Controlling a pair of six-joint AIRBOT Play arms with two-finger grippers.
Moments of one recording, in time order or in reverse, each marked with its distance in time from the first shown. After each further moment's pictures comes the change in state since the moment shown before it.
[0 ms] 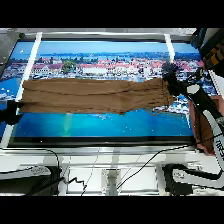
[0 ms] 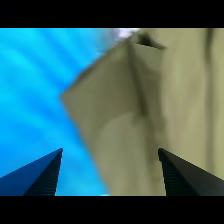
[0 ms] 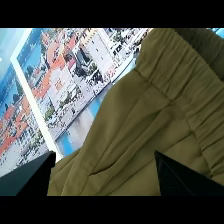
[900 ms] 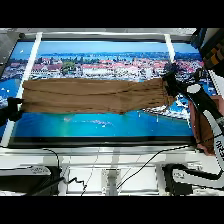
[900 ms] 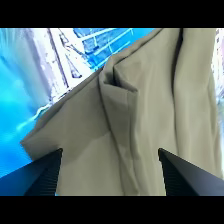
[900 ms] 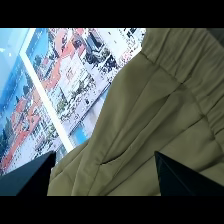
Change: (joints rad) left arm -0.001 -0.049 -0.004 -0.219 0.069 0.171; right arm 0.001 0.003 0.000 0.073 0.034 0.001
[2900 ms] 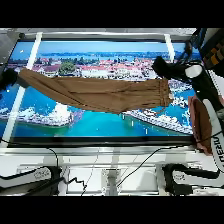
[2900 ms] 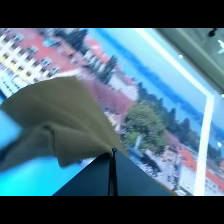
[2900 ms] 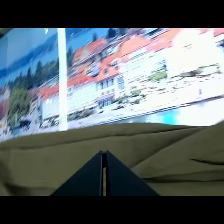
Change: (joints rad) left arm -0.303 0.174 0.210 -0.007 0.223 0.257; right arm 0.193 -0.054 0.336 -0.053 0.235 -0.229
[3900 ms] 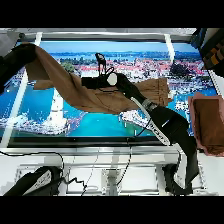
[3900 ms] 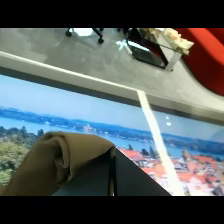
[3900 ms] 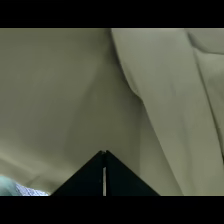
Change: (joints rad) left arm -0.350 0.299 0.003 0.040 -0.003 0.059; right arm 0.555 -0.599 0.610 -0.040 0.056 0.057
